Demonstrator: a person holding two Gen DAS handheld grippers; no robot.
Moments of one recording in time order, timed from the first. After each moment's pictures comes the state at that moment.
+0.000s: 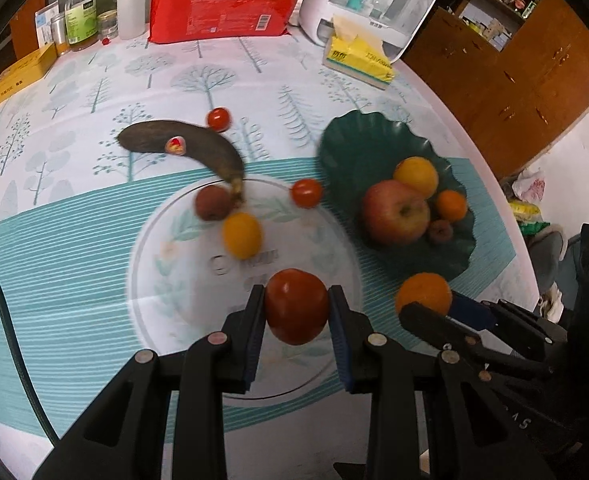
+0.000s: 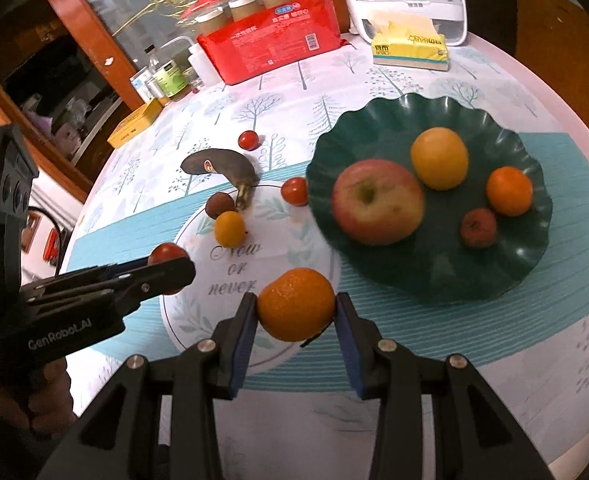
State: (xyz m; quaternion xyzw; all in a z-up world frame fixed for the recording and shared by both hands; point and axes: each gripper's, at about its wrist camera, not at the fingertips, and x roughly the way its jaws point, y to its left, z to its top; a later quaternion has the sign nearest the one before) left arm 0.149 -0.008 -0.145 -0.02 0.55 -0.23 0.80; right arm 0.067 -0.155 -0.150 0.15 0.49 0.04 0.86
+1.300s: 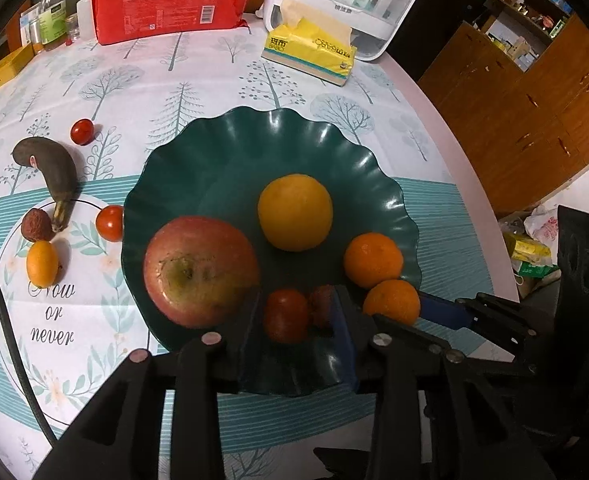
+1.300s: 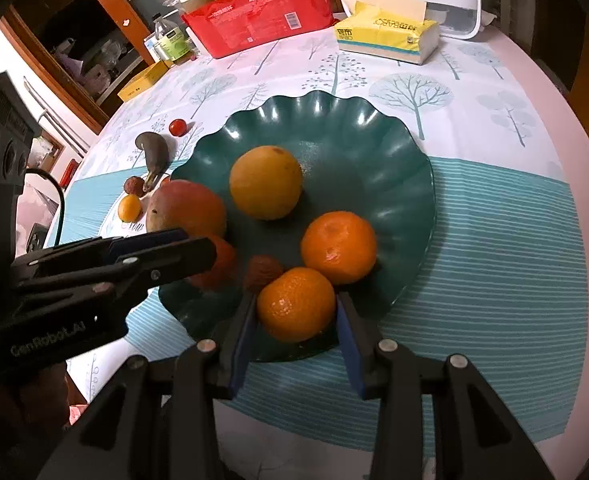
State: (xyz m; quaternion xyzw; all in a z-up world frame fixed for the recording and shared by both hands) left arm 0.153 -0.187 -0.164 -0.06 0.55 -0.18 0.81; right arm 0.107 -0.331 -0.174 0.08 0.54 0.14 0.83
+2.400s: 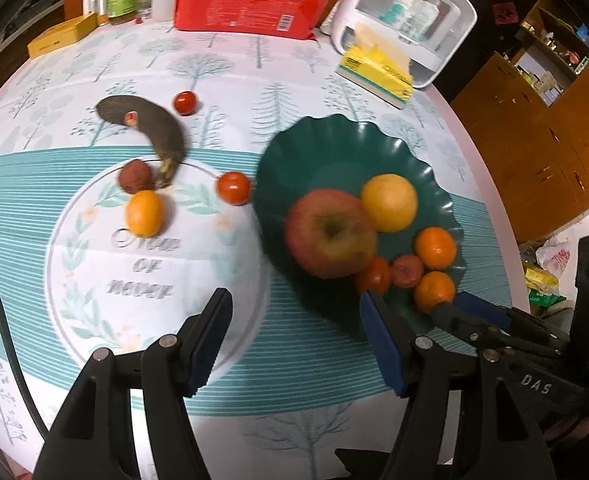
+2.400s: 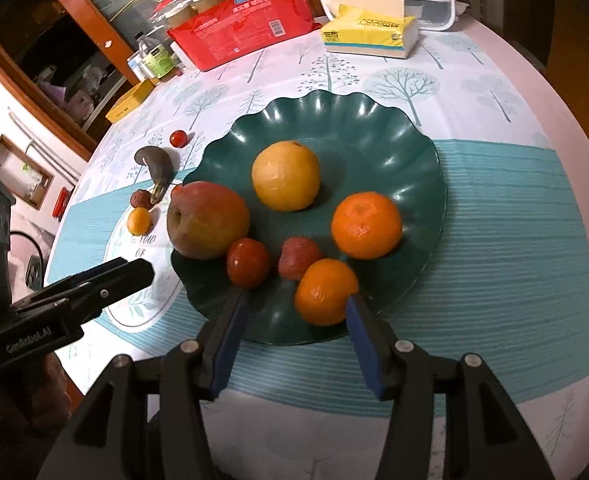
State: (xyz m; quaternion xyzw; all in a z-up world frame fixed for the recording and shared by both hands) left arm 0.128 -0.093 -0.161 -0.09 0.54 -0.13 0.83; right arm 0.084 -0.306 -0.165 0.12 0.54 0.10 0.83
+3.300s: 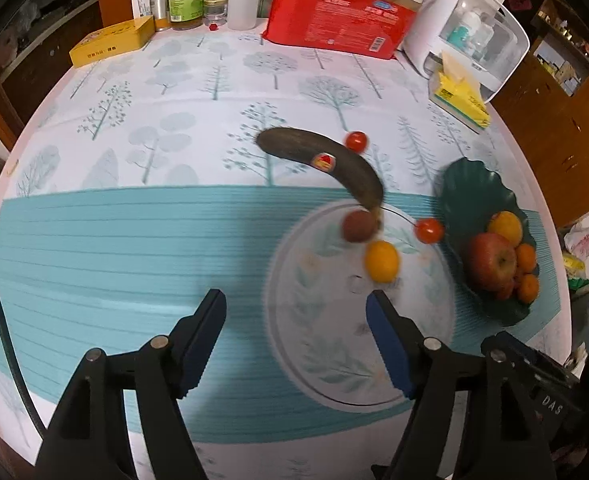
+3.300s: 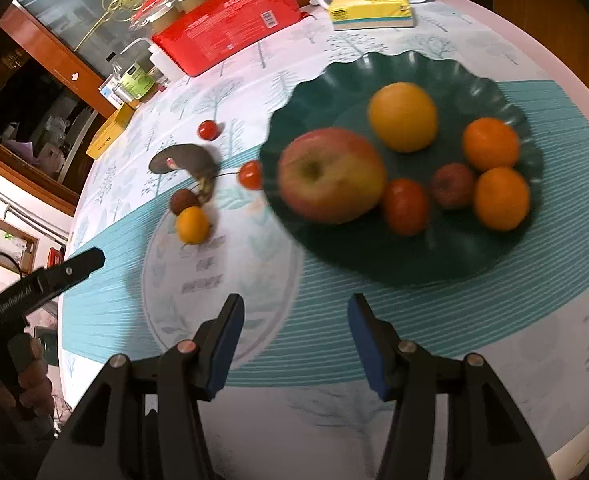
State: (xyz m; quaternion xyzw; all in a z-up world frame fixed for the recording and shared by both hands) left arm 0.185 0.089 -0.146 -0.04 0.56 -0.11 0.82; right arm 0.073 -0.175 -0.174 0.21 0.53 0.00 0.82
